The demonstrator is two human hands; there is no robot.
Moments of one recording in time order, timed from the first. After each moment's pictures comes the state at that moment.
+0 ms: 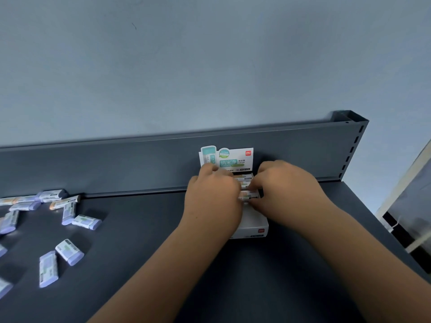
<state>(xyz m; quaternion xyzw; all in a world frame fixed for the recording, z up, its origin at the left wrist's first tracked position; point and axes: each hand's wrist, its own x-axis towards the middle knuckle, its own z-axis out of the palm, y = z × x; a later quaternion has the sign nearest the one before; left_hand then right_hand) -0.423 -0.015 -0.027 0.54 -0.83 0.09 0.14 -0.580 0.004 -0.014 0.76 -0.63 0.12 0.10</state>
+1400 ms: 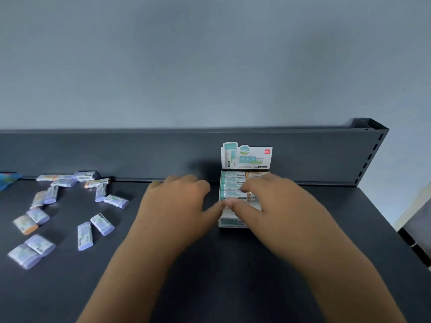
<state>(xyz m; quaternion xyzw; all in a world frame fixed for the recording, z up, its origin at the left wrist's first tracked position) -0.336 0.045 0.002 0.61 -0.78 0.10 0.09 -0.520 0.079 0.021 0.74 -0.64 0.18 -0.07</state>
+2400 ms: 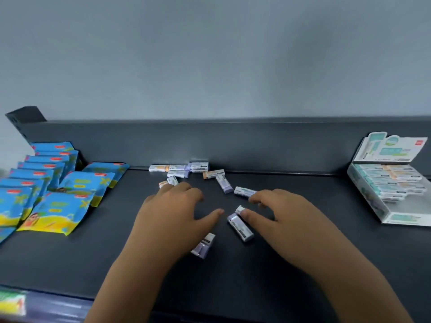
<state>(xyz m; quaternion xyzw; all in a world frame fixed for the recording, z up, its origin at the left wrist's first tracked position) -0.034 0.041 -0.024 0.65 -0.75 0.02 0.10 -0.252 0.065 -0.010 0.73 -0.63 0.19 -0.18</state>
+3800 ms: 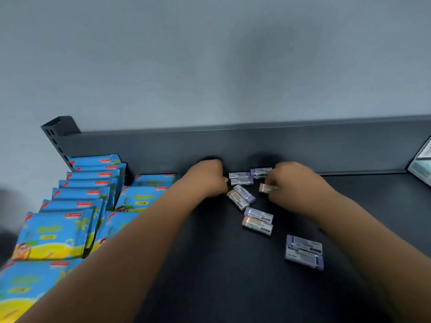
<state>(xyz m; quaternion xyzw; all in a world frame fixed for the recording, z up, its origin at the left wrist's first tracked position) 0.093 -0.104 -0.017 0.61 -0.77 -0.15 0.08 -0.110 -0.047 -0.018 0.76 -0.65 0.03 0.02</state>
